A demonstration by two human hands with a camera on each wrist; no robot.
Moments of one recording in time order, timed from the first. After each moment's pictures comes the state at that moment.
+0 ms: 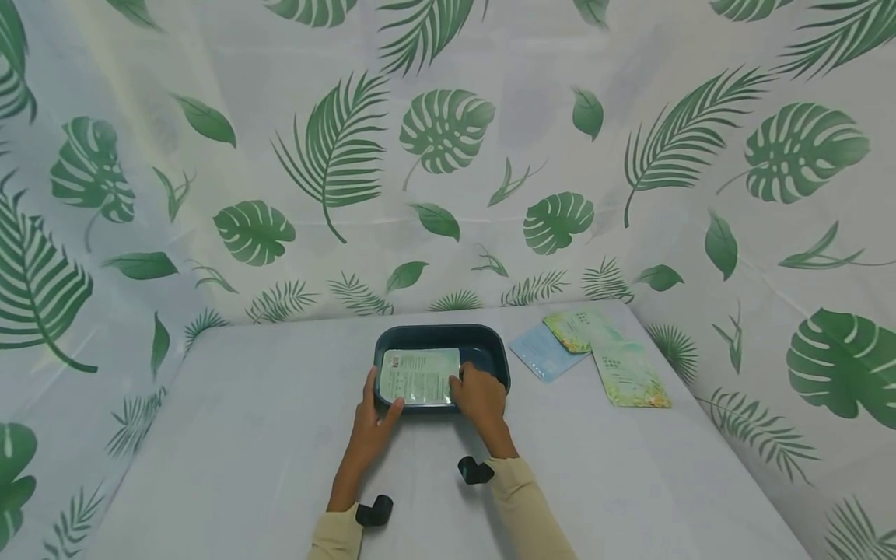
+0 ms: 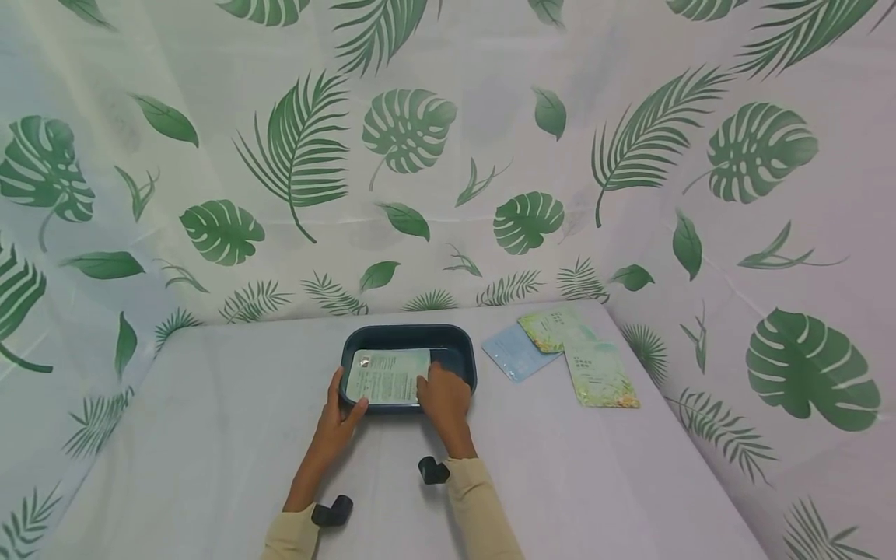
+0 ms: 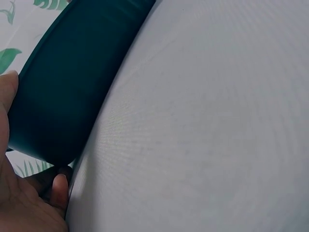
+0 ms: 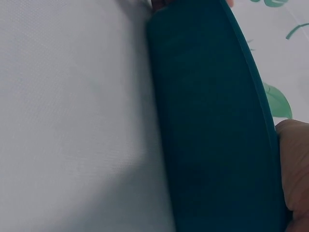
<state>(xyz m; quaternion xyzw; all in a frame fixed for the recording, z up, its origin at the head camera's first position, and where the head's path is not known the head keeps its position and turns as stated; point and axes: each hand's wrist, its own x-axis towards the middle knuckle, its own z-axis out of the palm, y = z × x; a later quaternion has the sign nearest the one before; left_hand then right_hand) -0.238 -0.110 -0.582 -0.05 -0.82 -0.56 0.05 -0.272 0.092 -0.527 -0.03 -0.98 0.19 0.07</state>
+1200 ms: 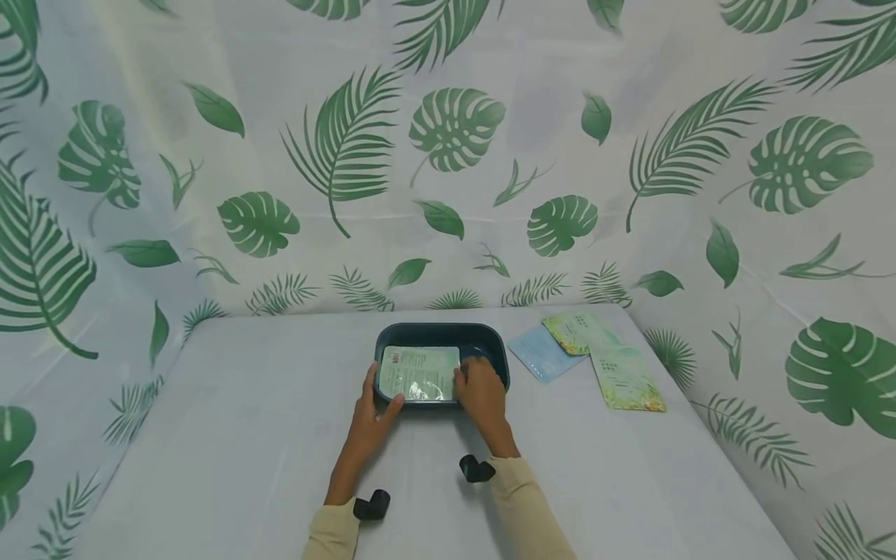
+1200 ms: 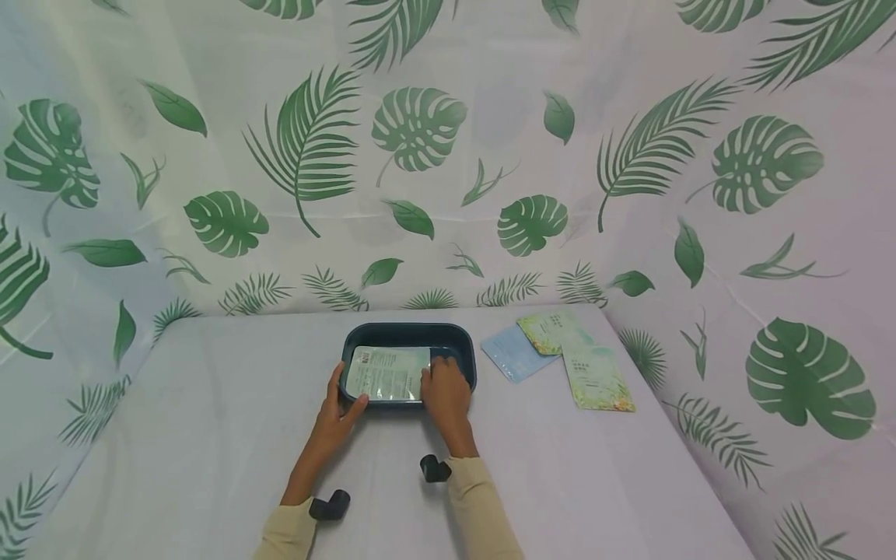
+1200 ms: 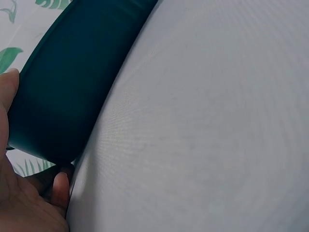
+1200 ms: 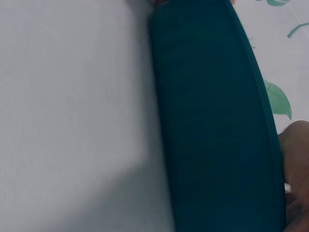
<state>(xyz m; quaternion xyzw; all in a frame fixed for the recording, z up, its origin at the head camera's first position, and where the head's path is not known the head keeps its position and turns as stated) -0.240 -0.114 -0.583 -0.06 -0.82 -0.57 0.05 -0.272 0.094 -0.531 0.00 -0.95 0.26 0.16</state>
